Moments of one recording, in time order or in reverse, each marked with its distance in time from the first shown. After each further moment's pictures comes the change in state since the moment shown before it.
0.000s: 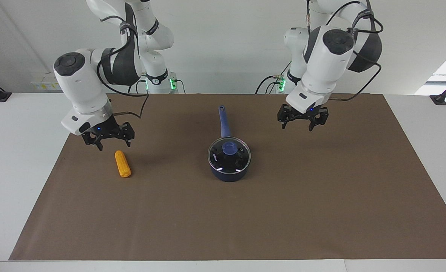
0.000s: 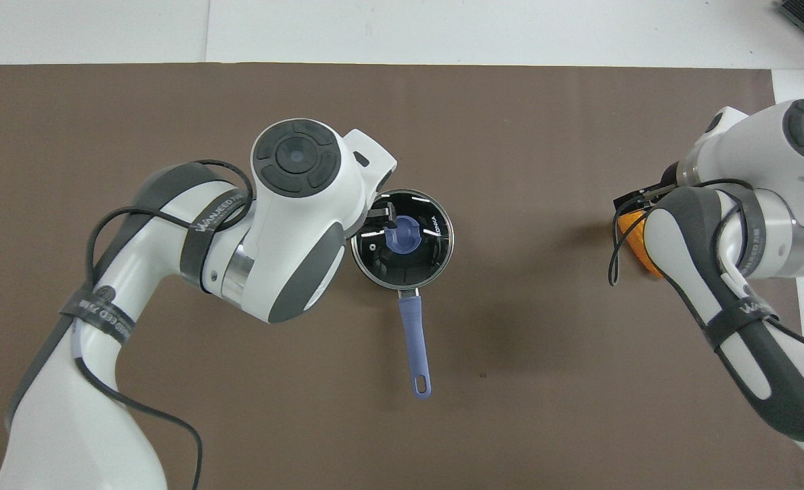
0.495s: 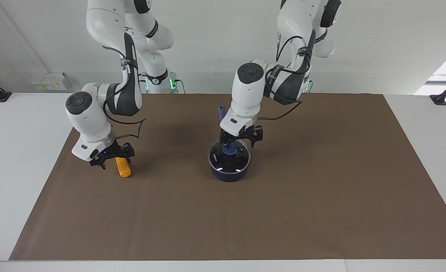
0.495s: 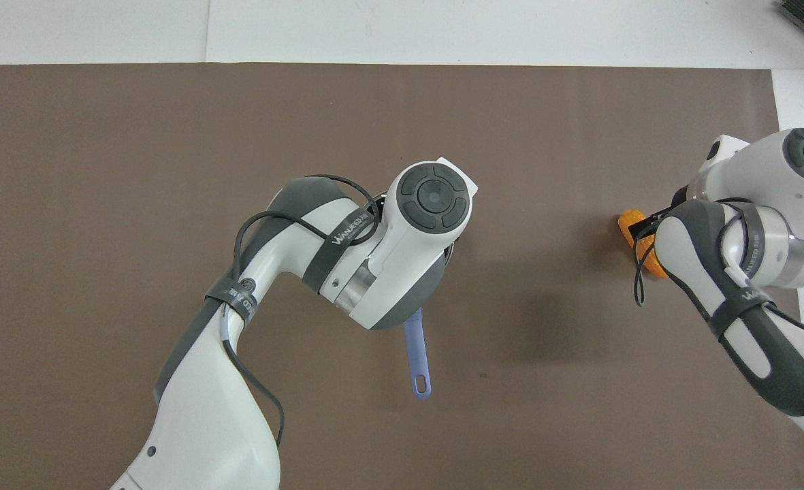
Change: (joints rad) left arm -0.124 0.186 0.002 0.142 0.072 0.016 -0.135; right arm -0.068 0.048 0.000 -0.070 0.010 0.052 -0.164
